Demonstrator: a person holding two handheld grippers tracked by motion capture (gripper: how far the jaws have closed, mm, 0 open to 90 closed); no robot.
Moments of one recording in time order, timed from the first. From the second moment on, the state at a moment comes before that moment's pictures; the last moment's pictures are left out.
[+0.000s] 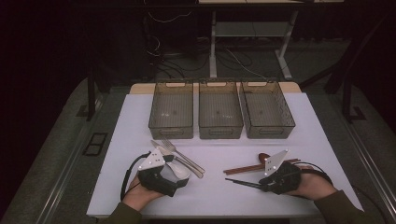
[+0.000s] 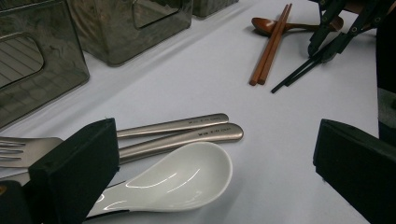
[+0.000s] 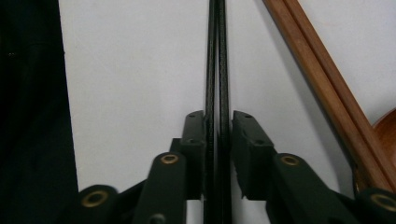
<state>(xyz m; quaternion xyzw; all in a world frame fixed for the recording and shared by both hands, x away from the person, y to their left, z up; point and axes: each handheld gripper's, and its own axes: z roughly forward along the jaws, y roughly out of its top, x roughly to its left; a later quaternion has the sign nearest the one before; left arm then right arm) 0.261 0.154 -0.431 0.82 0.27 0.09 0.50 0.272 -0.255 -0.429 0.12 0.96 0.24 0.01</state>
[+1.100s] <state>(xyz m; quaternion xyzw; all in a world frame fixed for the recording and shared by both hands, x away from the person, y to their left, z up) 0.261 0.156 -0.431 0.82 0.27 0.09 0.50 0.264 -0.306 -0.428 0.15 0.95 0.27 0.02</state>
